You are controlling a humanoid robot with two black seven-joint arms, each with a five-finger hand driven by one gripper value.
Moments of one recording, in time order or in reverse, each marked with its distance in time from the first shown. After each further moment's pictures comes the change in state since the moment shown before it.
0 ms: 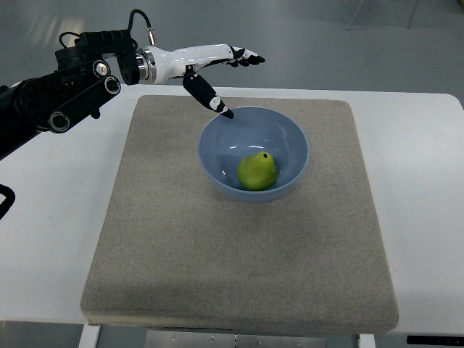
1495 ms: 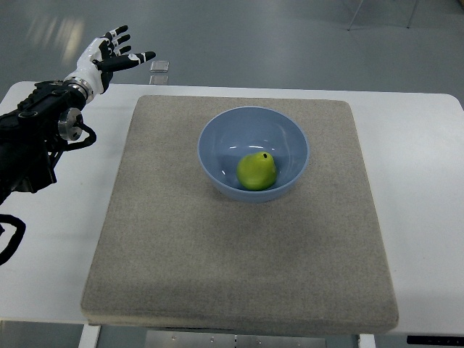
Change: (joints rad) left arm 0.132 -0.115 0.007 0.458 -1.109 0.286 0.110; right arm 0.000 0.000 0.000 0.000 0.000 0.000 0.000
